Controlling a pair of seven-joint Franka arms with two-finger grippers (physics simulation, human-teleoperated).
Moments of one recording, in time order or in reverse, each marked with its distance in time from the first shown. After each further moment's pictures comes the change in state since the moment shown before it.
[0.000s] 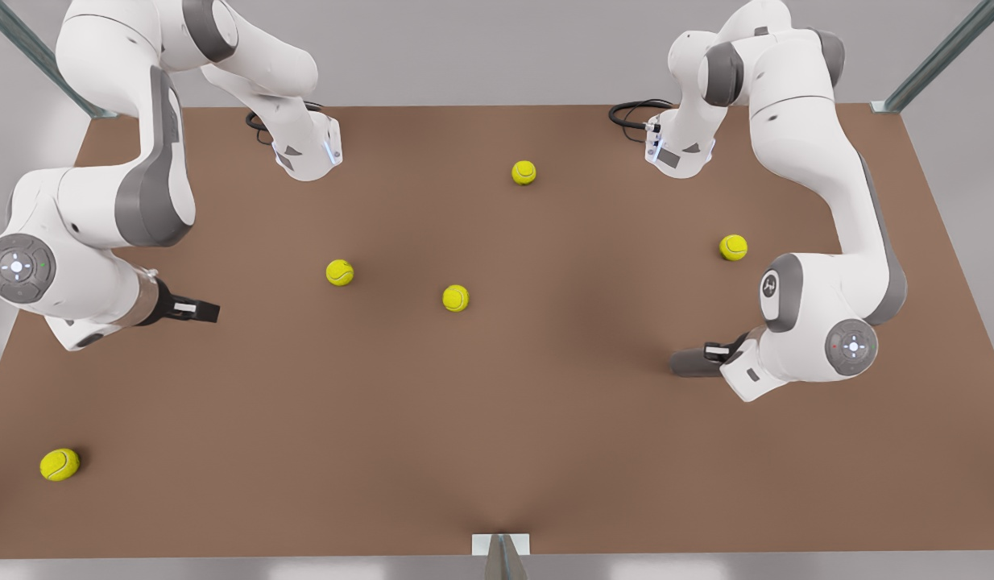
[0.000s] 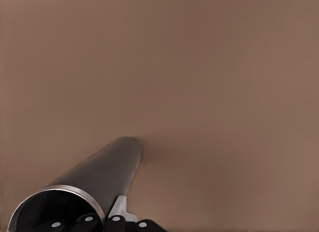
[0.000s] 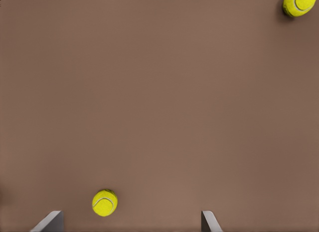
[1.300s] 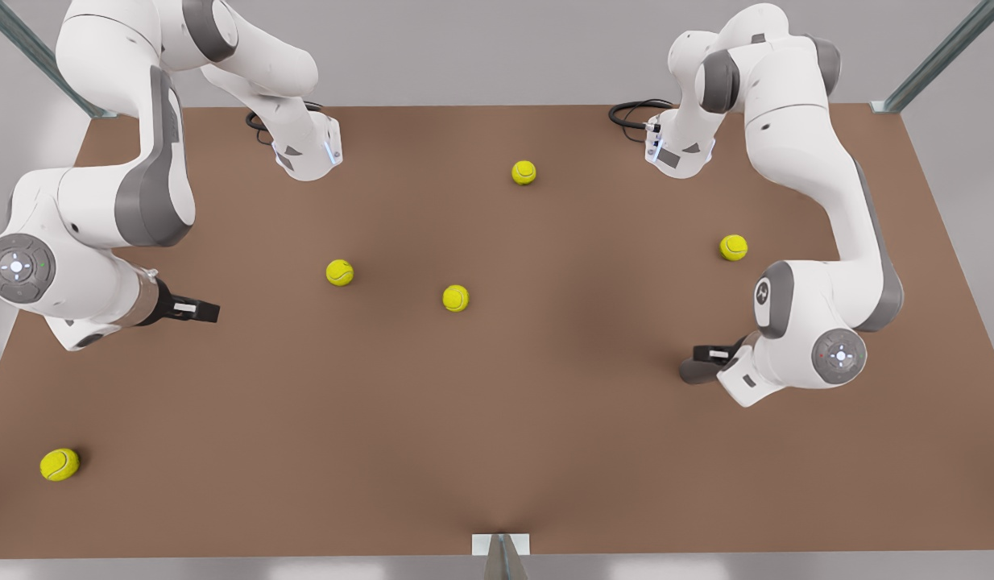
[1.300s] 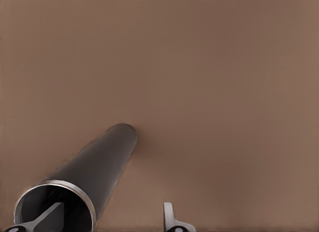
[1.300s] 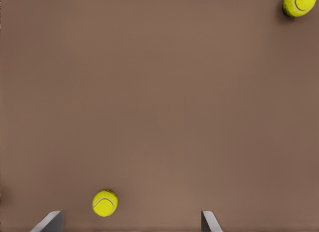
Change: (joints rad) left arm 0.000 0.030 0.002 0.038 0.049 -0.036 -0.060; right arm 0.002 -0.001 0.000 0.000 0.001 0.000 0.000
